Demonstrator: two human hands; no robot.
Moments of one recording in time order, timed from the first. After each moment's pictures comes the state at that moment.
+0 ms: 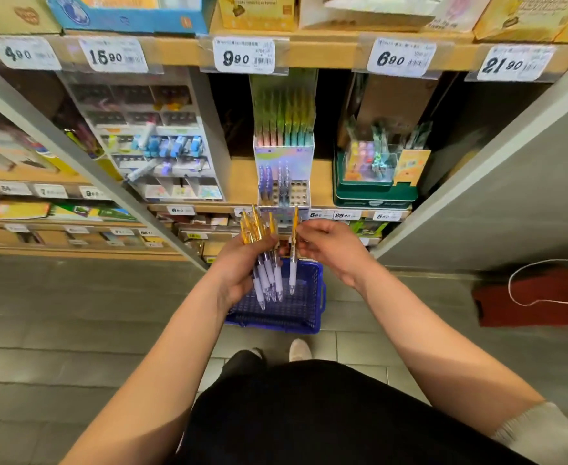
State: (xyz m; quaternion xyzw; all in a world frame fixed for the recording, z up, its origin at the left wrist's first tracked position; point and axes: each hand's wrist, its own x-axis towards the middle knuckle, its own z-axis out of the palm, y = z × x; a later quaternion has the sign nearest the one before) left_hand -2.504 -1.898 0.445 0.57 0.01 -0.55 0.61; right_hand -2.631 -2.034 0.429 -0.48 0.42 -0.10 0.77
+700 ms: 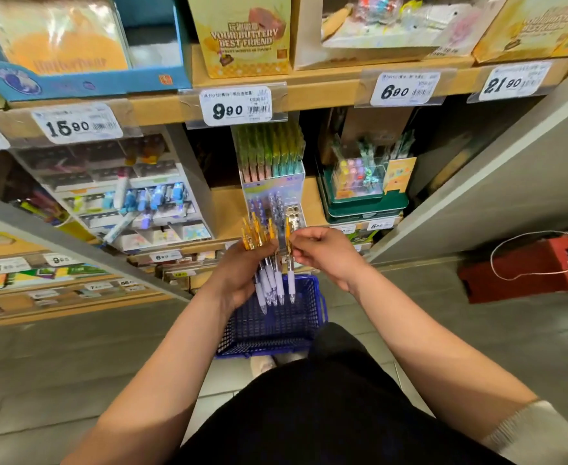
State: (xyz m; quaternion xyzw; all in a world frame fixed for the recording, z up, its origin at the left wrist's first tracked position) left_hand -2.421 -1.955 0.430 0.57 -0.07 -0.62 0.53; right_hand -2.570 -2.062 0.418 -0.48 0.47 -0.14 0.73
